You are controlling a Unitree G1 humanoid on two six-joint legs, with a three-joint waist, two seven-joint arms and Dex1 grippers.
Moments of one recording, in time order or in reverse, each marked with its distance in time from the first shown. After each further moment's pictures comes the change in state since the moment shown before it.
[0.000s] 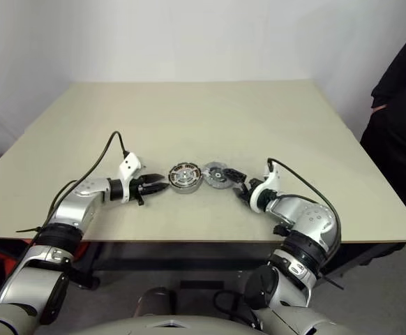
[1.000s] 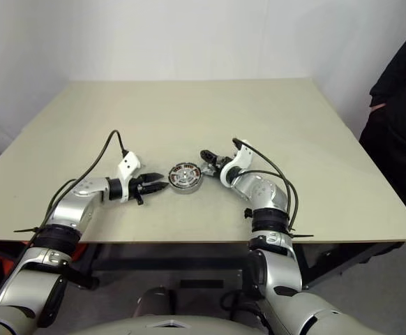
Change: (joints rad) left arm 0.017 0.007 0.000 -0.059 0.000 0.030 0.017; right arm -0.121 -0.051 0.401 0.373 -0.066 -0.670 0.025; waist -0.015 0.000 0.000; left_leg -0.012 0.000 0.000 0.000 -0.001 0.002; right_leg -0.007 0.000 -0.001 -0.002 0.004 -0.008
